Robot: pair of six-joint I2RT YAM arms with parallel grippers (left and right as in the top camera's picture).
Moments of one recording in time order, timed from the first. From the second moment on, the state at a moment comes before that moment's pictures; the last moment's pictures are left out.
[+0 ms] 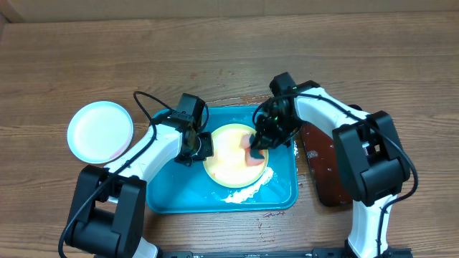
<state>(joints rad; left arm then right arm) -0.31 1.72 0.97 -0.67 0.14 -0.45 0.39 2.11 1.37 -0.88 -0.66 0.43</state>
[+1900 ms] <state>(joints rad) -0.30 1.72 0.97 -0.65 0.11 -0.50 0.52 2.08 1.54 -0.97 -0.12 0.54</state>
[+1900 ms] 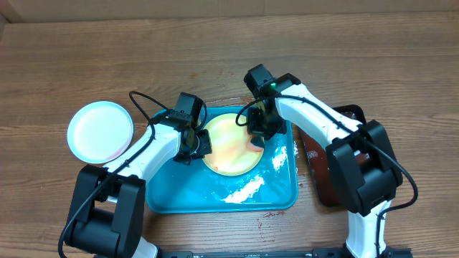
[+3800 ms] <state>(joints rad) -0.60 1.59 1.56 -1.31 -0.63 -0.50 0.06 1.64 1.07 -1.12 0.05 0.64</state>
